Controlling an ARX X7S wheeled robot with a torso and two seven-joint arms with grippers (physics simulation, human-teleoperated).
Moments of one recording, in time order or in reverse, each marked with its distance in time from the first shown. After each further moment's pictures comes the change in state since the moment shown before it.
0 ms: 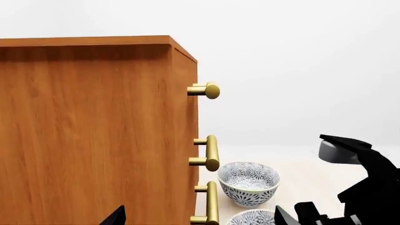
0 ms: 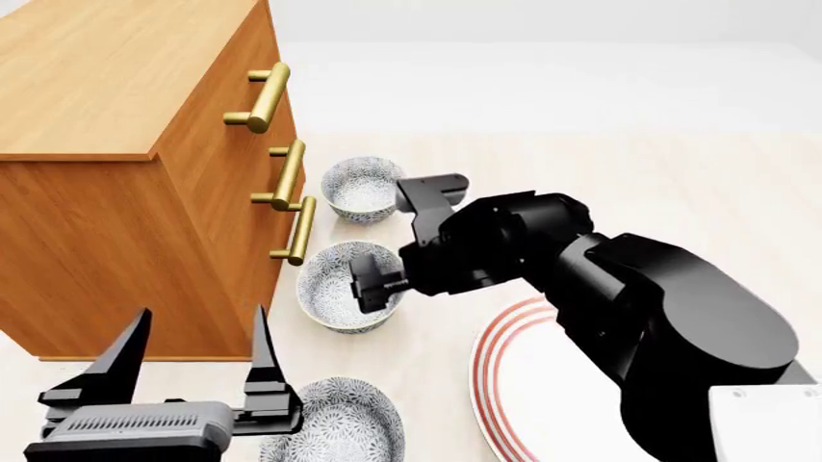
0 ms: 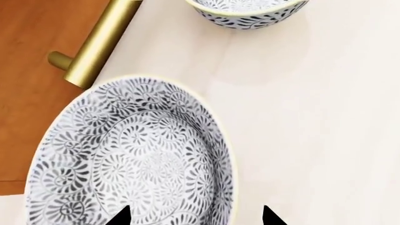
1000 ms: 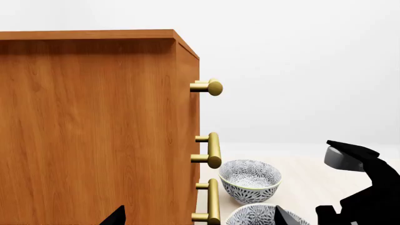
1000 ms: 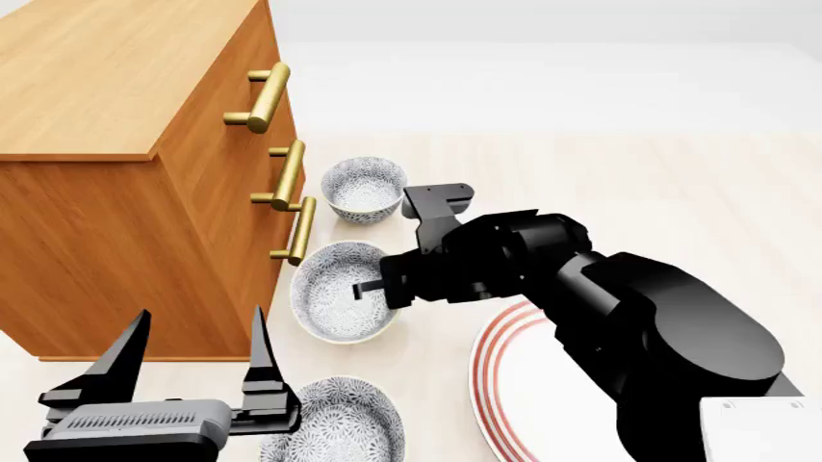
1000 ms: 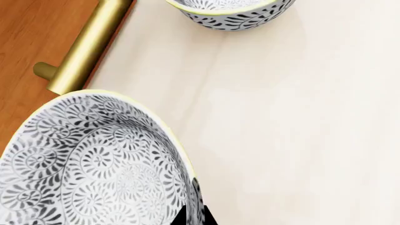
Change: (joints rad) left arm -0.001 -0.011 0.000 -0.013 -0.020 0.011 -0.013; right arm -0.053 0.002 0.010 0.019 0.001 -0.082 0.002
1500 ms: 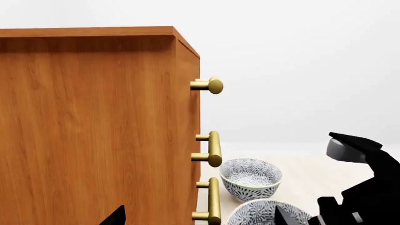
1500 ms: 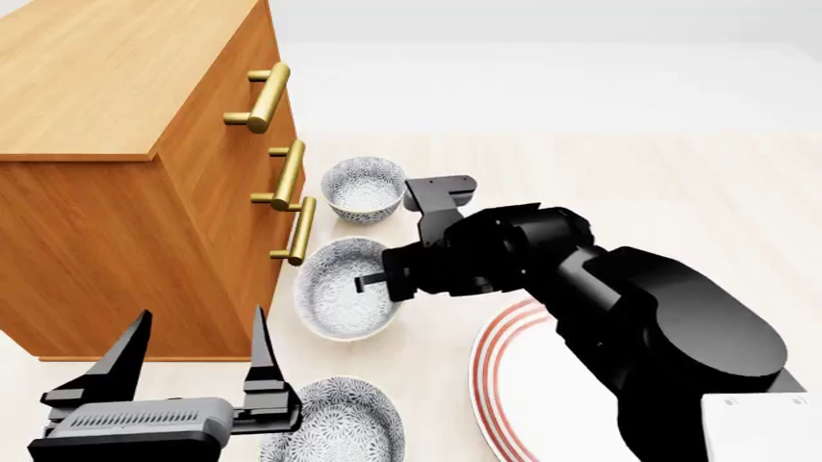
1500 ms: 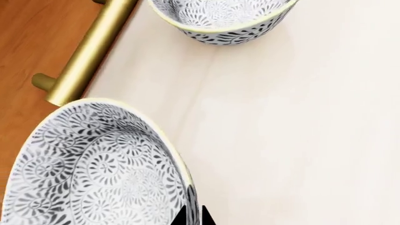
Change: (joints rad) left arm -0.006 -0.003 0.007 -0.005 -0.002 -0.004 -0.010; right arm 0.016 -0.002 -0.008 0.010 -0.004 -0.008 0.001
